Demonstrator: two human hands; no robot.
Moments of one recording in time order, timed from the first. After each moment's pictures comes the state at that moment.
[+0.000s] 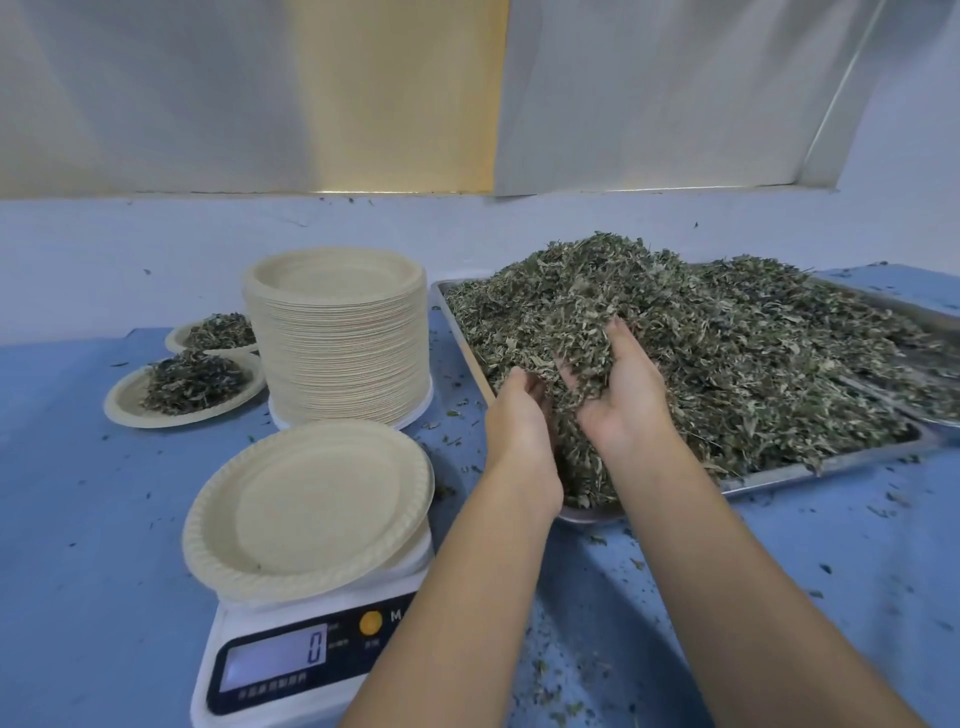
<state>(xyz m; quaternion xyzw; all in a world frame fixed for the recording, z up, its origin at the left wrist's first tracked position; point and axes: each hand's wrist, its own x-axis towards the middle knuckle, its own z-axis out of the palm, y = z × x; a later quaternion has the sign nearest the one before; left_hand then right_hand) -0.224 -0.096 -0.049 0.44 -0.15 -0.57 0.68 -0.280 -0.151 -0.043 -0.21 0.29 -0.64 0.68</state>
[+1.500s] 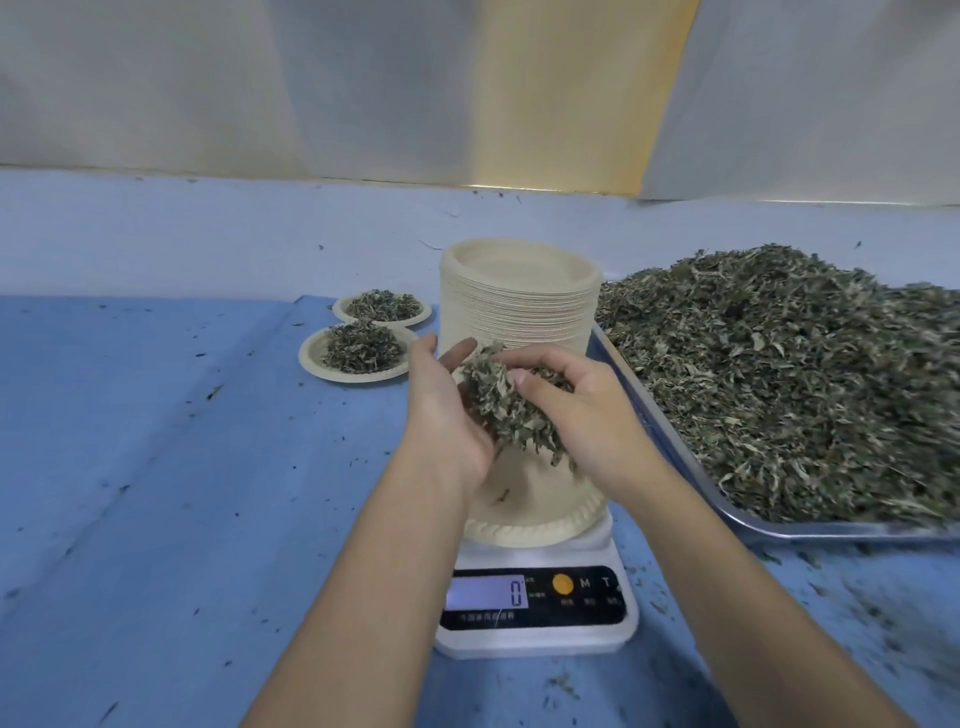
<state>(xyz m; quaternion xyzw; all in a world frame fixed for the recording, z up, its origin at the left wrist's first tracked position) -0.063 -0.006 -0.030 0.40 -0.07 -0.49 0.77 -0.165 -0.058 -0.049 -0.74 0.22 -0.42 0.47</state>
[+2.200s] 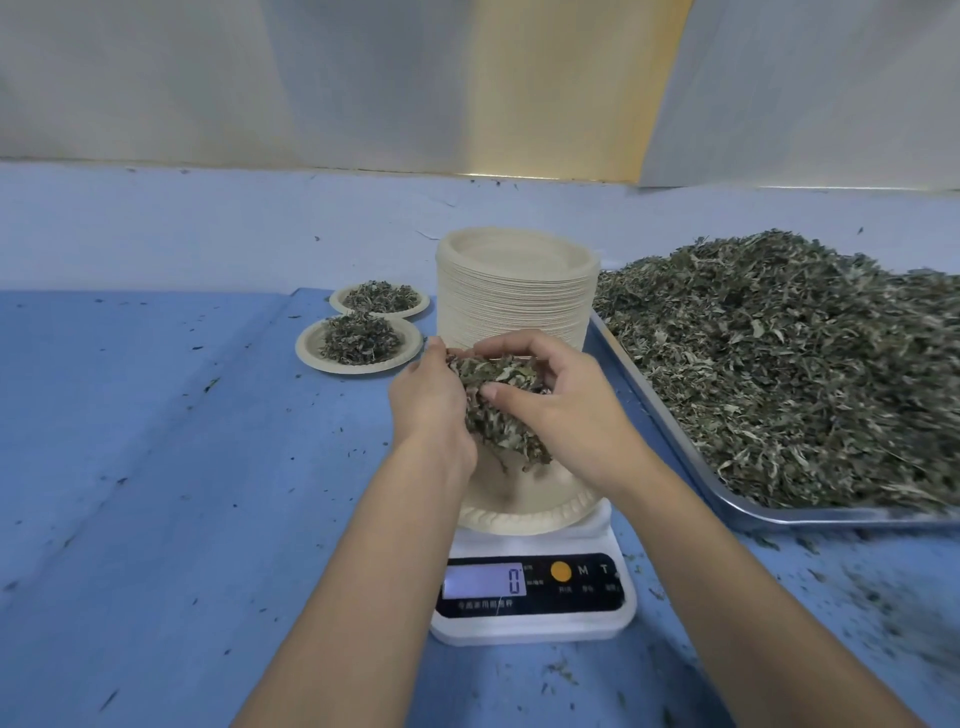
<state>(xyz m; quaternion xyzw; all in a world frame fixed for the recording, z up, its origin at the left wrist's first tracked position) -0.060 -0.014 -0.042 0.52 -0.07 -0.35 0.78 -0.161 -0.049 -0.050 -0.77 0.19 -0.41 0.45</state>
